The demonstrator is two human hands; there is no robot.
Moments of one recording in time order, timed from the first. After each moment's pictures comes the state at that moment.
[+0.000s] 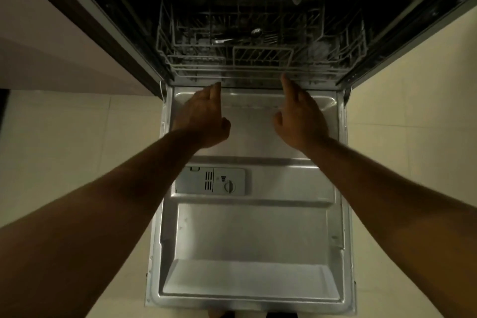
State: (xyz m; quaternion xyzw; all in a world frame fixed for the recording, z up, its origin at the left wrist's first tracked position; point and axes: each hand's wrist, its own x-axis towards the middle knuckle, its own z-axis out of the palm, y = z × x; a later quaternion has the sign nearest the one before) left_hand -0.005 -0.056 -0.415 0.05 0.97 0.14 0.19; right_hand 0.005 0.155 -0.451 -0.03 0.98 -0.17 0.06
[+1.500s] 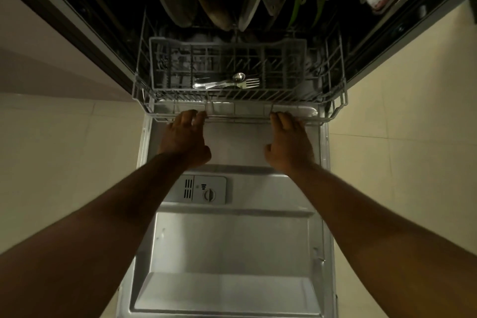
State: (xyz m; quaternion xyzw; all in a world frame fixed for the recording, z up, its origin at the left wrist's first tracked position) left_hand 0.020 -0.043 -0.442 0.03 0.97 0.05 0.22; right_hand 0.034 0.185 -0.467 -0.04 0.98 -0.08 0.18
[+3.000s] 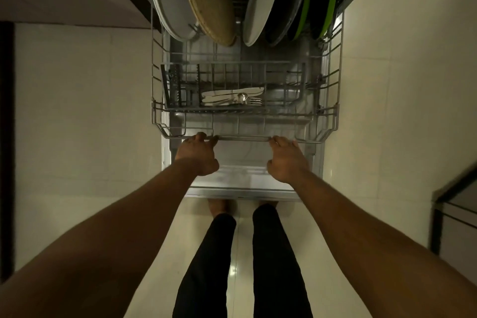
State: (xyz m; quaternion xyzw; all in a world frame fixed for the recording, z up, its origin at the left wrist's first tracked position) left_hand 0.243 -0.063 -0.394 0.08 0.87 -0.03 0.49; right_hand 0.276 0.171 -0.425 -0.03 0.89 -0.14 0.43
